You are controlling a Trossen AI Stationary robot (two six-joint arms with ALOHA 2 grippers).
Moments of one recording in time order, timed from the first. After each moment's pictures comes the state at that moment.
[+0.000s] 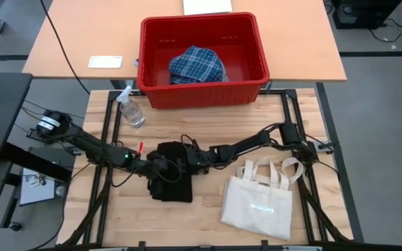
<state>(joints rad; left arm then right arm) -0.36 1.31 0.49 -0.08 -0.18 -0.57 0.08 2.19 1.34 0.18 -0.07 1.52</state>
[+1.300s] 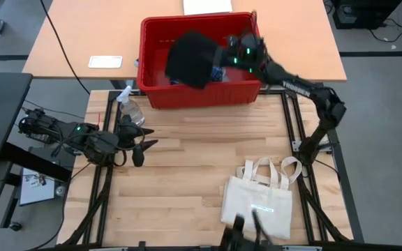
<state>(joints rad) -0.36 0.76 0.84 -0.55 -0.67 -0.43 -0.66 1.68 1.55 0.08 -0.31 0.90</state>
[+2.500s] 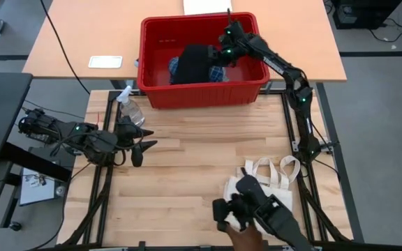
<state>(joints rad) -0.36 0.75 0.84 -0.56 -0.64 -0.51 -0.89 2.18 2.18 -0.76 -0.53 0.69</state>
